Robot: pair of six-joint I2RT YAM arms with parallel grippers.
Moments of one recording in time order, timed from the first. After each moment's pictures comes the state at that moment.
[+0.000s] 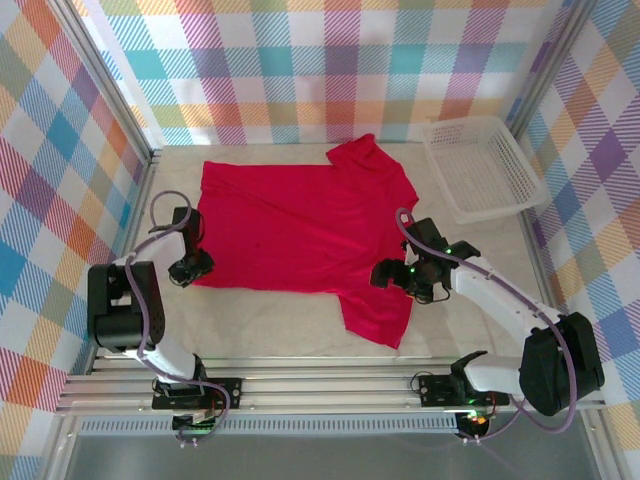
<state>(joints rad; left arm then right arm) 0.07 1.61 0.93 -0.72 -0.18 -0.57 0.45 1.25 0.82 -0.78 -0.27 0.63</state>
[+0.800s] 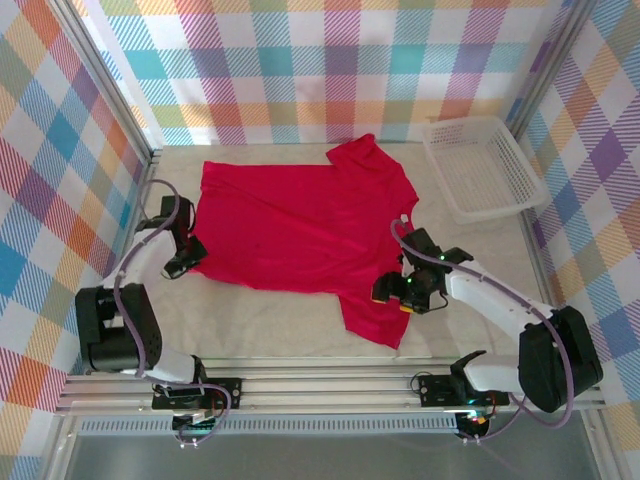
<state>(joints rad) 0.09 1.46 1.01 -0.83 -0.14 -0.54 0.50 1.26 0.74 -0.79 -0.32 0.68</state>
